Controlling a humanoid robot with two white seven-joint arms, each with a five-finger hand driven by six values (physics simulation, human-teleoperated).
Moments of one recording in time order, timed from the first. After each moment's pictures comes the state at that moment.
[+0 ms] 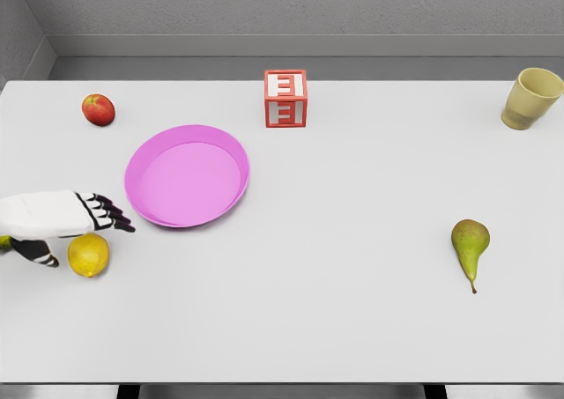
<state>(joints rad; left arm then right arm) -0.32 1.12 -0.50 -1.65 -0.32 -0.61 -0.61 0.05 0.00 -0.03 0.06 0.15 -0.27 -0.03</state>
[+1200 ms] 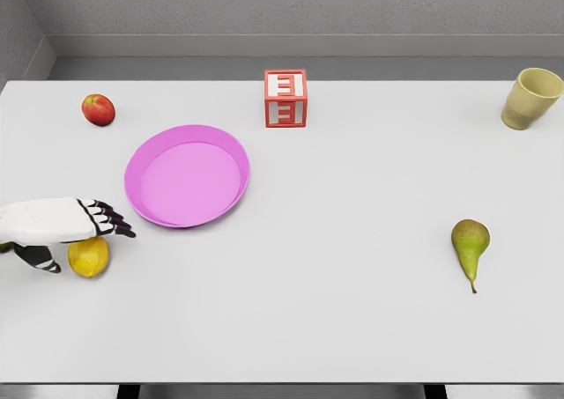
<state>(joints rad) -0.30 1.09 -0.49 -1.62 -0.34 -0.61 -0.61 0.05 0.00 -0.03 0.06 0.15 -0.27 -0.03</state>
